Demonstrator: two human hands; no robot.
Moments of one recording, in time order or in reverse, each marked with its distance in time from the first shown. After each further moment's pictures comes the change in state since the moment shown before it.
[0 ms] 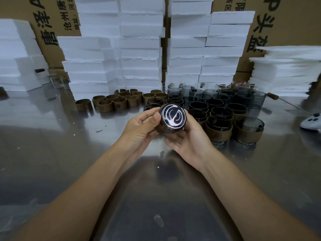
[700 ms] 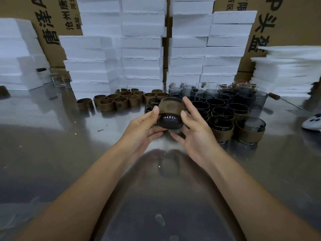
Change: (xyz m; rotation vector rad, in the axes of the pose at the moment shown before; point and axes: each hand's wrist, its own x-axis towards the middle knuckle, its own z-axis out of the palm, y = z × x) left_hand 0.001 -0.002 -0.004 0.268 -0.009 -0.066; right_hand -0.001 -0.004 -0.006 -0.110 -0.148 -0.270
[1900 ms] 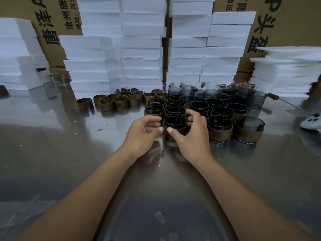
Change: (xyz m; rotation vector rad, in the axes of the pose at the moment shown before) left_hand 0.005 -0.015 -0.006 0.505 0.198 0.147; right_hand 0.008 0.026 -0.015 -1.040 0.347 -0.353
